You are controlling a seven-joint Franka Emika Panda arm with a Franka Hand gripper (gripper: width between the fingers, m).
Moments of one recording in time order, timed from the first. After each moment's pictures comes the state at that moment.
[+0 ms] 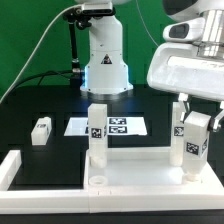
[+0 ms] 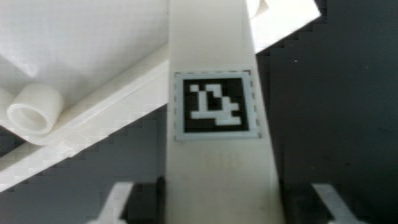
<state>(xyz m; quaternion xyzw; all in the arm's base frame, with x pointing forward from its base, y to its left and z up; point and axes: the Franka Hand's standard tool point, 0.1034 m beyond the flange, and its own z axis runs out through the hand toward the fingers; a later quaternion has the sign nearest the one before) 0.657 0.114 0.132 0.93 -0.30 0.20 0.08</state>
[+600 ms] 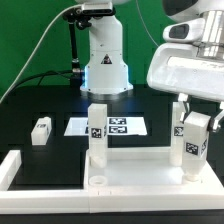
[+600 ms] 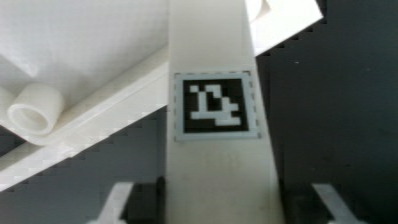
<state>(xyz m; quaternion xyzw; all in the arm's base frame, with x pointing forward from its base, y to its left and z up) 0.656 0.114 0.132 0.93 -0.30 0.21 0.08</state>
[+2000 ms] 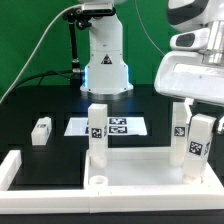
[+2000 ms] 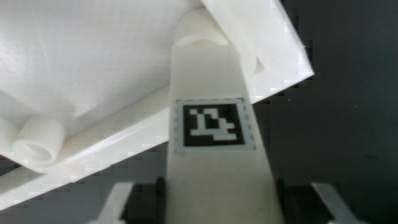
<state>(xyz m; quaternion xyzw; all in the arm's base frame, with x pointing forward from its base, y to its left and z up) 0.631 0.133 0.117 0.93 -0.29 0.23 0.08</state>
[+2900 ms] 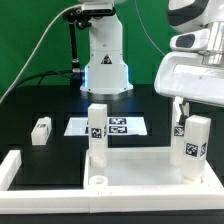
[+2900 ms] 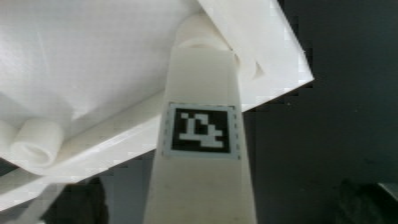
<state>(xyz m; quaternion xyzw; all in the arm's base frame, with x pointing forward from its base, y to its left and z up) 0.630 0.134 0.115 0.93 -0.29 0.23 0.08</state>
